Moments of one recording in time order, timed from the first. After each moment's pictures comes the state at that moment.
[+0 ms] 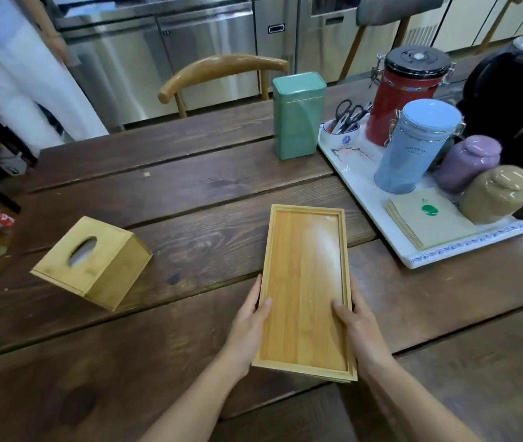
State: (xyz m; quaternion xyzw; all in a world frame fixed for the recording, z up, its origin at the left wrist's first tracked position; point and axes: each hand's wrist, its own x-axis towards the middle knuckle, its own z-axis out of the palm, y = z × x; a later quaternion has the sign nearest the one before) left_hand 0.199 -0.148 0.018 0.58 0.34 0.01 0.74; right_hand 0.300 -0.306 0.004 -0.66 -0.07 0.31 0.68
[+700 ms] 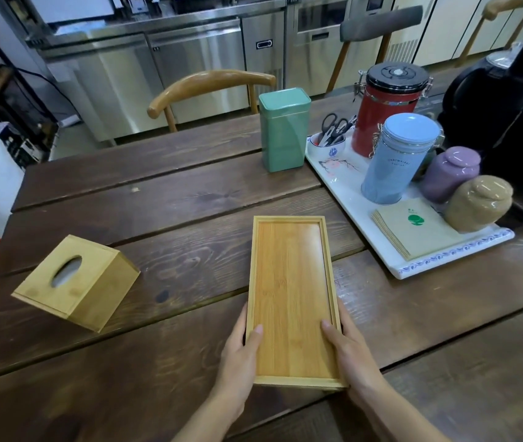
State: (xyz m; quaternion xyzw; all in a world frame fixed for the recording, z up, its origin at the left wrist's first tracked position) left_hand 0.192 -0.165 0.010 0.62 0.41 0.04 0.67; right_hand 0.293 -0.311 -0.003 -0.67 -0.05 0.34 0.66
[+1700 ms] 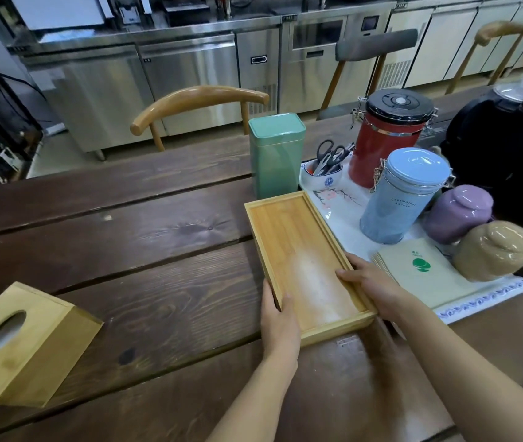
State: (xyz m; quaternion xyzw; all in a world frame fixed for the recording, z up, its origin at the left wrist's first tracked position) left_hand 0.359 -0.171 0.014 0.56 0.45 0.12 0.69; right_hand 0.501 -0.272 0.022 -0.70 -0.05 0.40 0.59
